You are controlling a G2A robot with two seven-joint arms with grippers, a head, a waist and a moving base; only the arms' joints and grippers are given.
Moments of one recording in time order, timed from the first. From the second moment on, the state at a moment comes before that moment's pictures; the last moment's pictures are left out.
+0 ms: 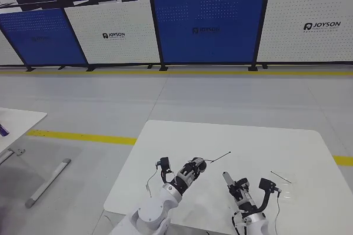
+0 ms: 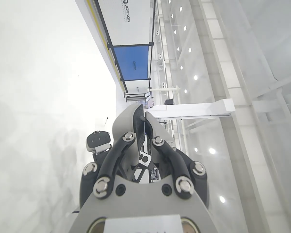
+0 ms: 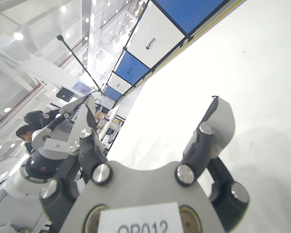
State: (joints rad) left arm 1.57 -1.24 -1.12 -1.82 -0.34 0.02 -0.01; right arm -1.64 -1.39 1.16 -1.63 -0.56 -0.15 -0.06
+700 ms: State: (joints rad) left arm 1.55 -1.25 -1.12 -1.83 -0.44 0.09 -0.04; right arm -1.59 -1.37 1.15 -1.60 -0.80 -0.17 -0.01
